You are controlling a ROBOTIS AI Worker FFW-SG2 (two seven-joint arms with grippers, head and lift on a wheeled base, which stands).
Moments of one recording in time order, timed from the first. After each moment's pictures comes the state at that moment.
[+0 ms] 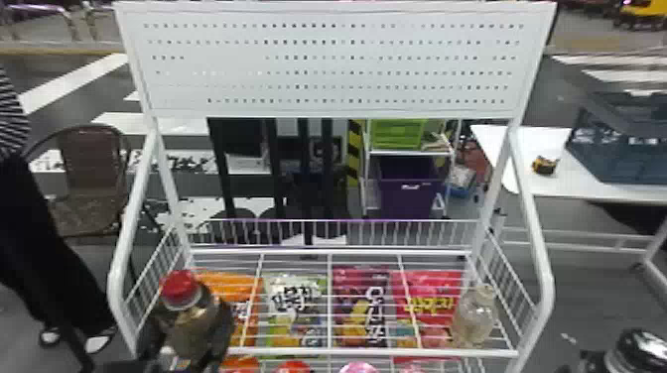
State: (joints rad) left arm 0.54 0.26 -0.20 -2.25 0.05 0.20 0.41; right arm 0.96 0.00 -0.11 -2.40 -0.13 -0.13 0.21
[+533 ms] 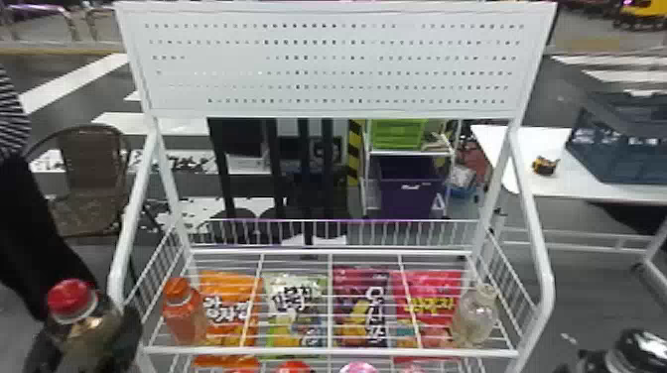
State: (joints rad) left arm 0.65 0.23 0.05 -2.25 0.12 0.09 0.37; right arm 0.96 0.00 -0.10 -2.40 -0.13 -0.14 0.21
